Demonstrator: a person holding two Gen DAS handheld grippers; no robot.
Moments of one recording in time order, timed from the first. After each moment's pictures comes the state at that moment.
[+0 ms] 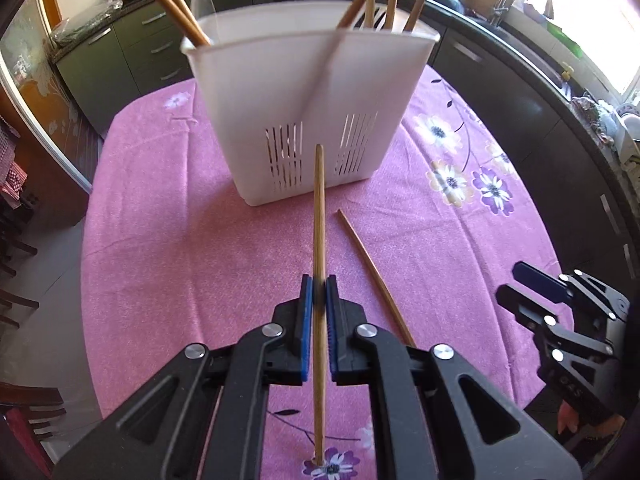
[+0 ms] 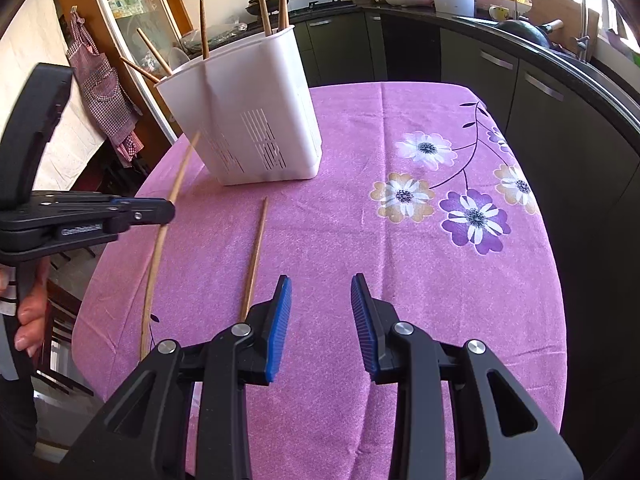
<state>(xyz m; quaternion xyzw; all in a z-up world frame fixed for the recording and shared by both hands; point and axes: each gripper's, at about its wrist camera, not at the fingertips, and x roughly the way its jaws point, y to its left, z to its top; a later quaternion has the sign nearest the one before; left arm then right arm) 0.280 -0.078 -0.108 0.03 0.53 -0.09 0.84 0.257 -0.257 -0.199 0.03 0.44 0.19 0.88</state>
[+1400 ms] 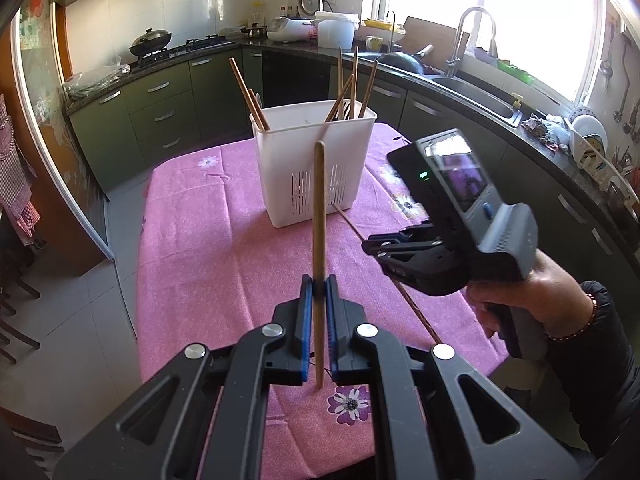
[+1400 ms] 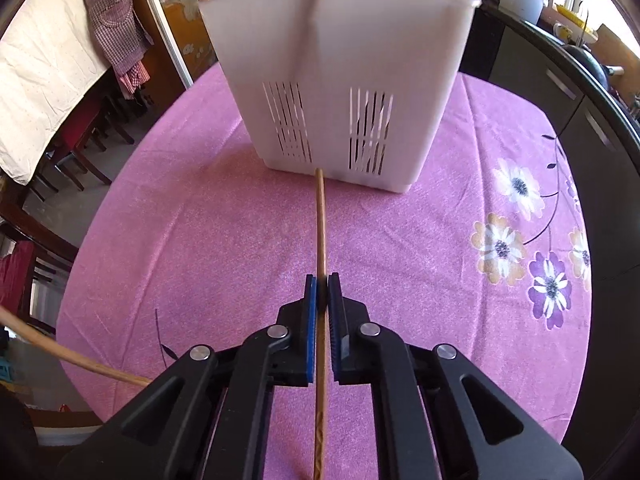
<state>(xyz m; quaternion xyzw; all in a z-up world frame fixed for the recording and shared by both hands) 0.176 -0.032 -0.046 0.04 0.41 -0.12 0.90 0.310 -0.151 -0.197 -0.07 0.49 0.21 0.84</state>
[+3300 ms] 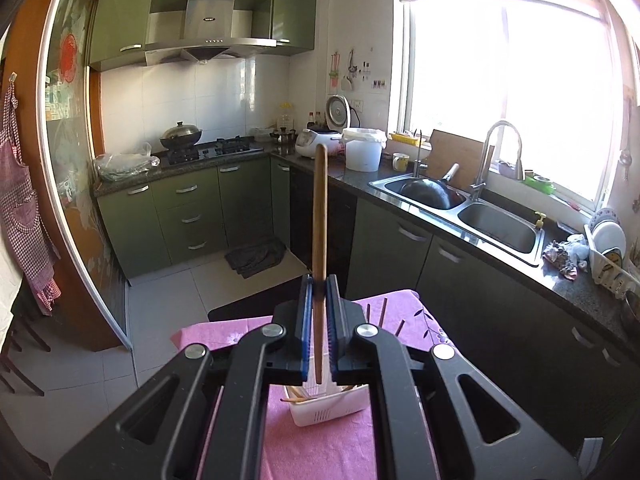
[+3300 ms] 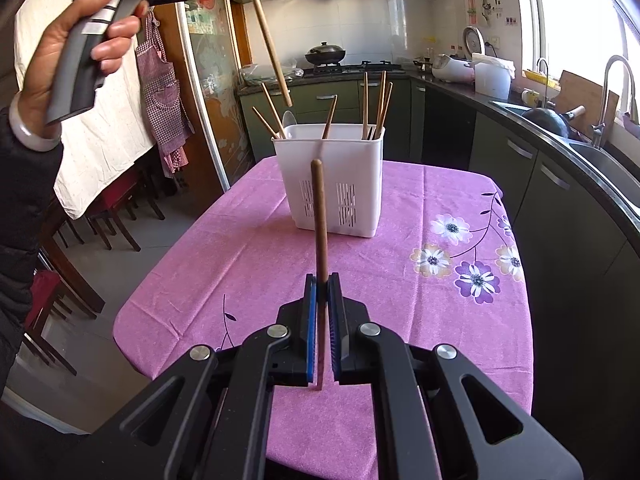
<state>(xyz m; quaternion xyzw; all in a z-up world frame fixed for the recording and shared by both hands) 0.304 -0.053 0.130 0.01 0.25 -0.07 0.97 0.160 -0.236 -0.117 -0.02 0.33 0.25 0.91</state>
